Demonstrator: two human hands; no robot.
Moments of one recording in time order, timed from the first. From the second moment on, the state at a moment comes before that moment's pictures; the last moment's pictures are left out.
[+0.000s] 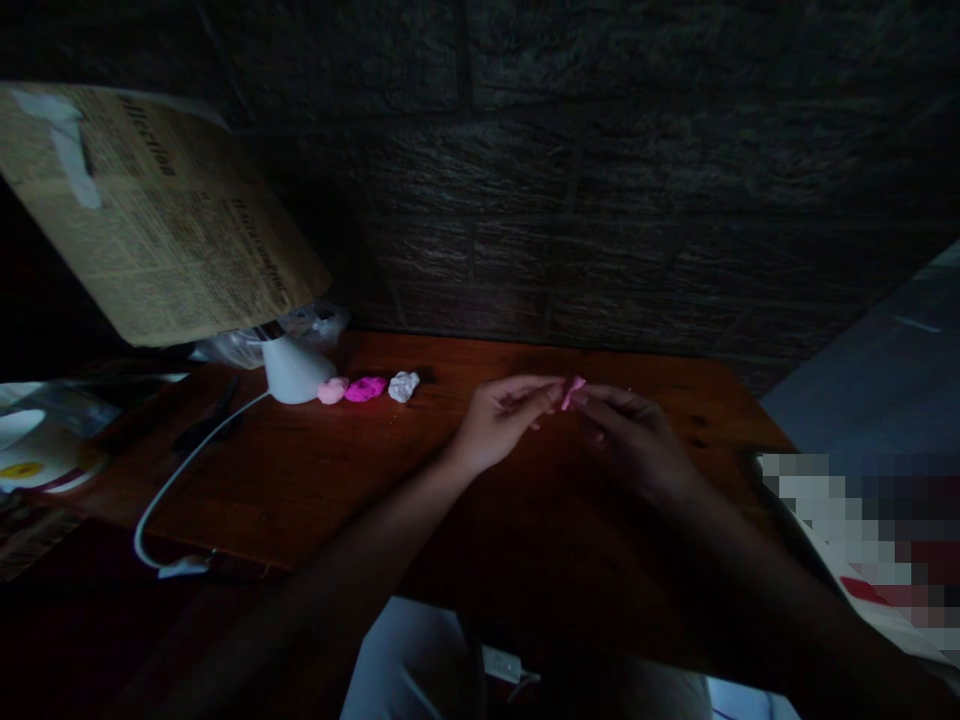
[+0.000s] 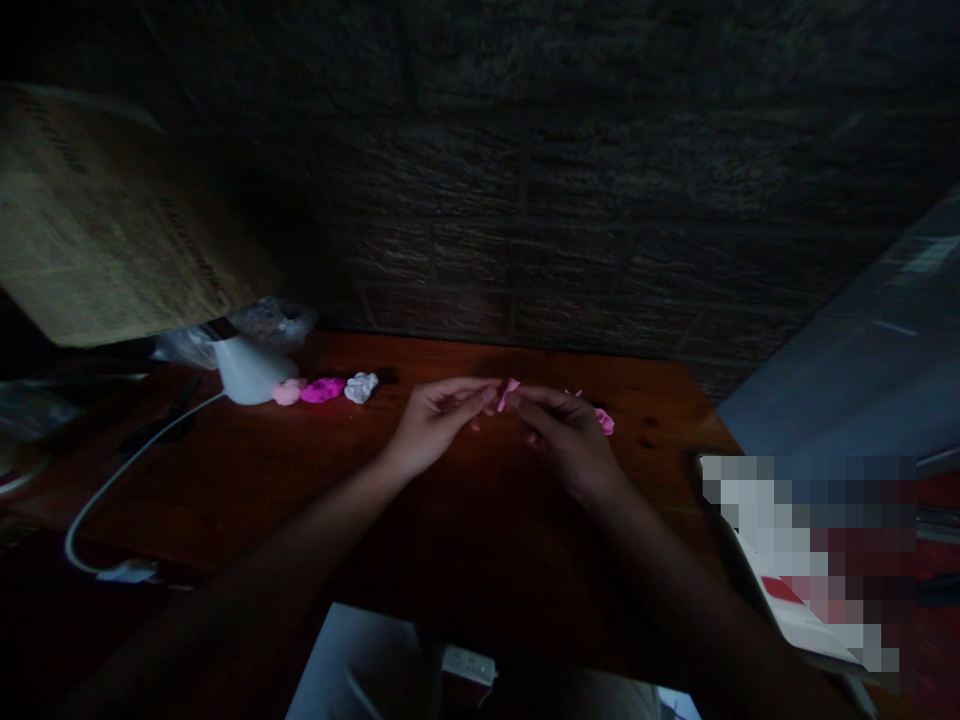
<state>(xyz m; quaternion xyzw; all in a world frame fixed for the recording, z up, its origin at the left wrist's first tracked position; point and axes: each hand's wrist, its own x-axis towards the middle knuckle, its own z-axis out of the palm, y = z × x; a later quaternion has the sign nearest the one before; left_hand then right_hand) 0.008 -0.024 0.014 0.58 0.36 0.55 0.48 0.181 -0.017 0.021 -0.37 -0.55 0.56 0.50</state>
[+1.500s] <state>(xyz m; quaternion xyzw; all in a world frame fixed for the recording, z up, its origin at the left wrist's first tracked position) 0.014 -0.023 0.013 0.48 0.37 0.54 0.58 0.182 -0.019 0.015 -0.39 -0.59 0.51 0.49</state>
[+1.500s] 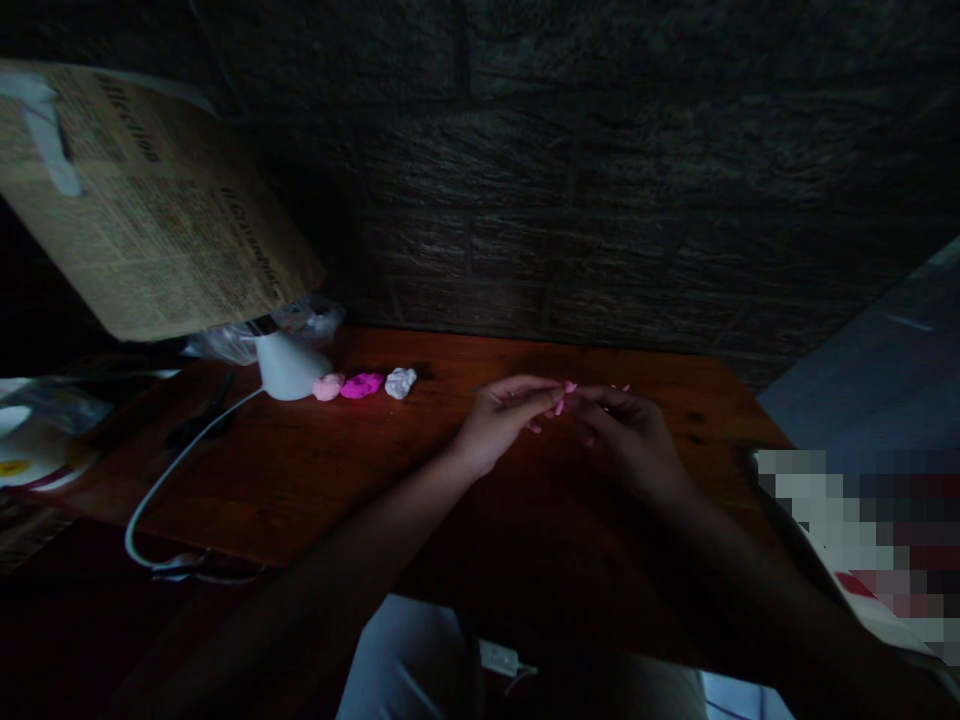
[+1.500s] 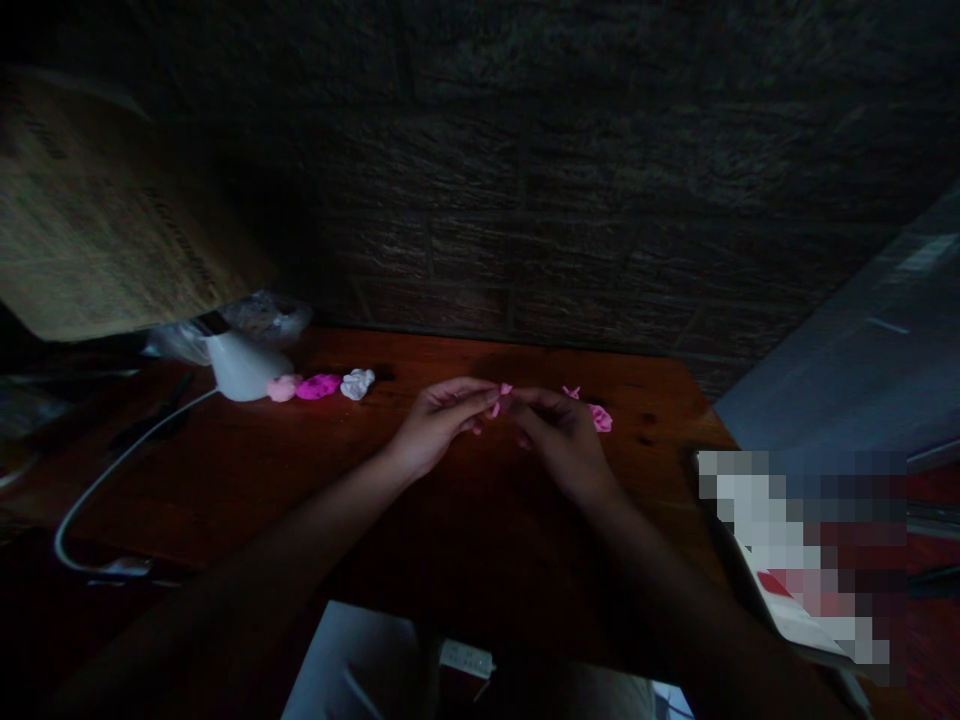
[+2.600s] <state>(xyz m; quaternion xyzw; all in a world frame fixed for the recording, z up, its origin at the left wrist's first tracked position) 0.012 -0.022 0.015 0.49 0.37 0.54 0.58 0.181 -0.024 0.026 -0.42 -0.61 0.48 0.47</state>
